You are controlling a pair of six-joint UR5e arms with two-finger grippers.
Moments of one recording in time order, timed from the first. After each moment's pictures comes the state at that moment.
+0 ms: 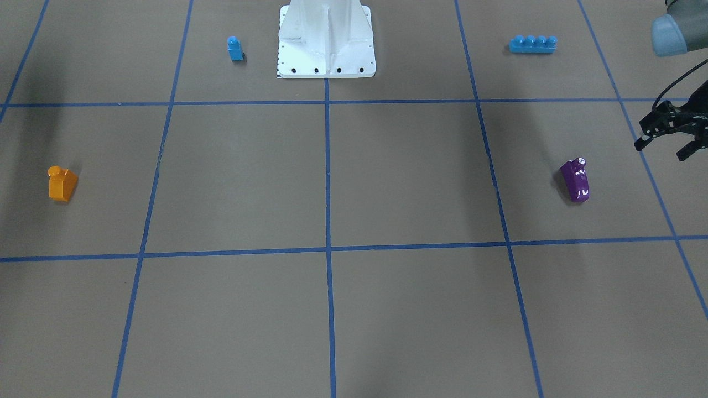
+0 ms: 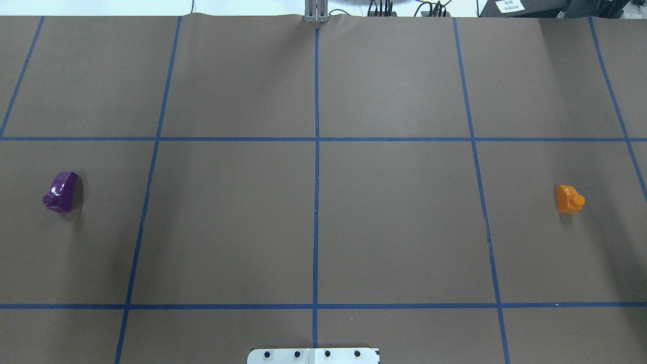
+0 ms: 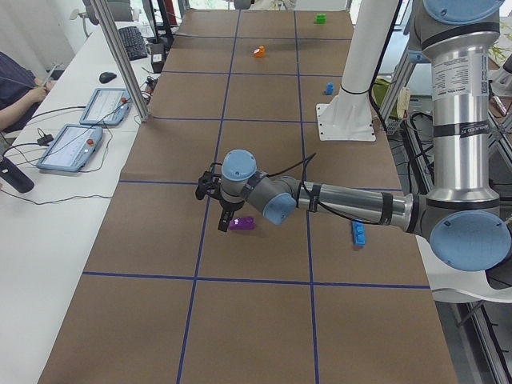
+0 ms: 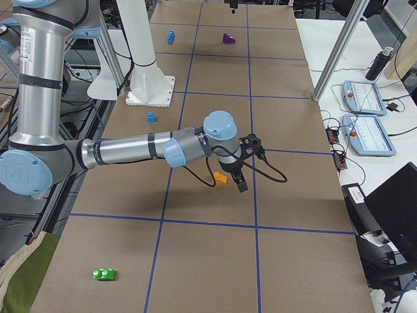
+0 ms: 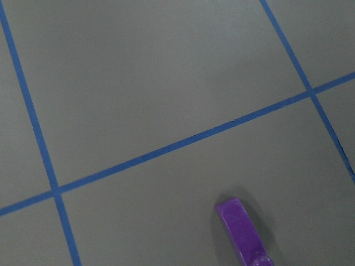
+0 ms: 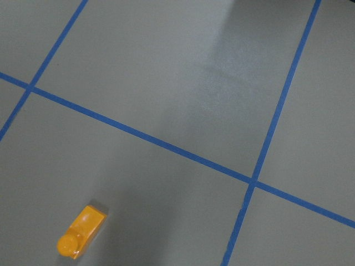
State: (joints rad) left arm -1.24 -1.43 -1.78 -2.15 -2.29 -0.51; right arm 1.51 -1.71 1.88 -1.32 2.34 -0.05
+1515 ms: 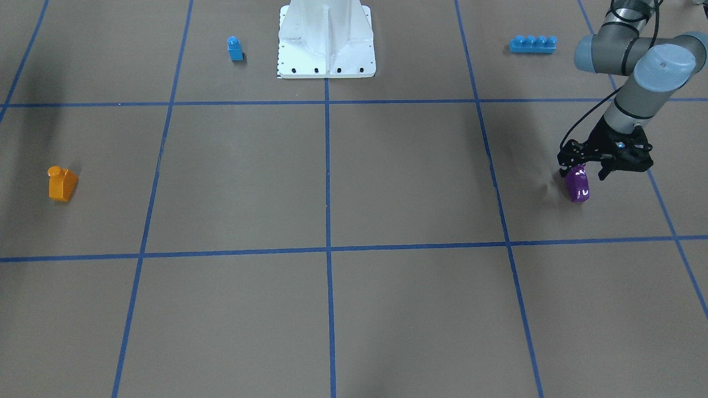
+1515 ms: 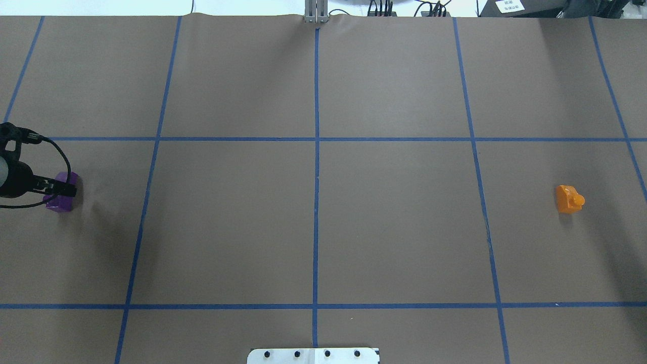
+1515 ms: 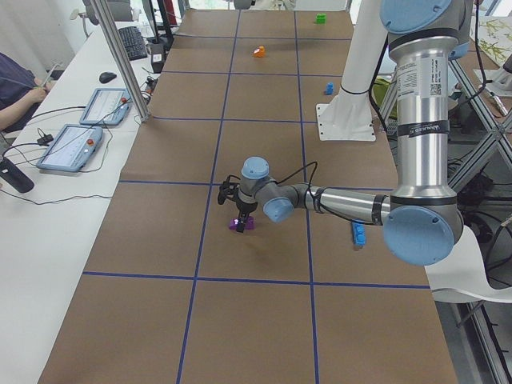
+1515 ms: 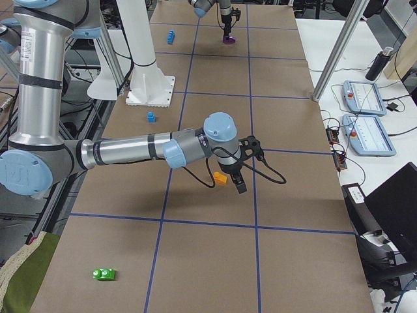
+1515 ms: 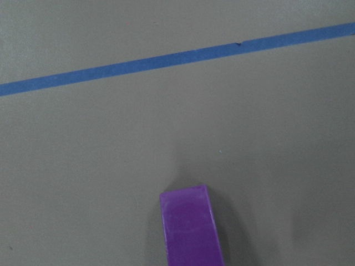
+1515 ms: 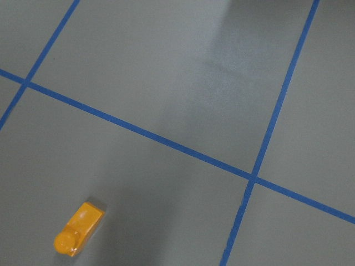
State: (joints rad) left arm -0.87 -1.48 -1.67 -2.26 -1.98 -0.76; right arm 1.50 -1.72 1.87 -1.32 2.33 -0.04
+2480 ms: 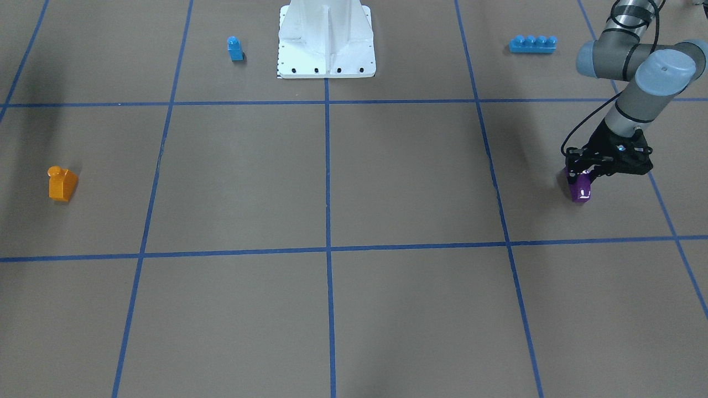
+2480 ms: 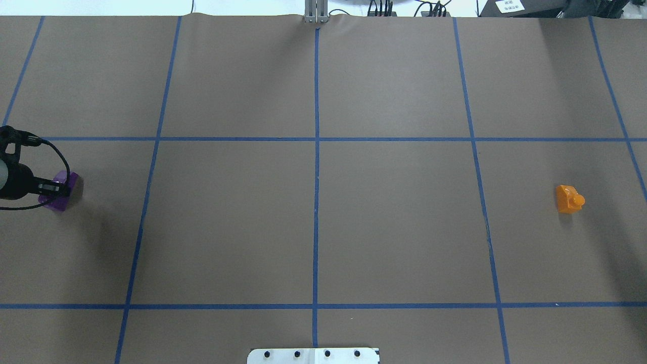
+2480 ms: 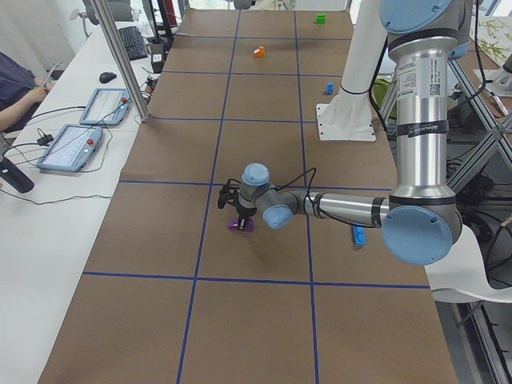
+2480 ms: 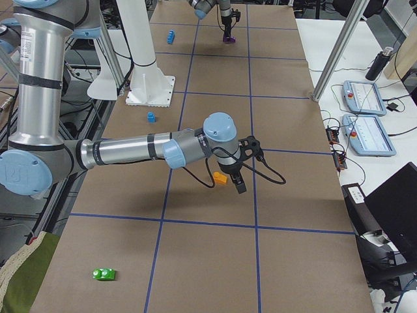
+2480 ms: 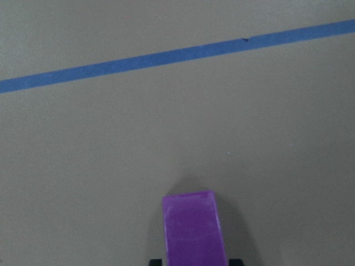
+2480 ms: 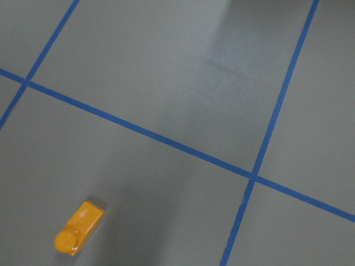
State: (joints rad) left arm -0.87 -1.48 -1.62 -2.34 -1.98 -0.78; right arm 1.50 -1.72 1.88 -1.32 2.33 -0.04
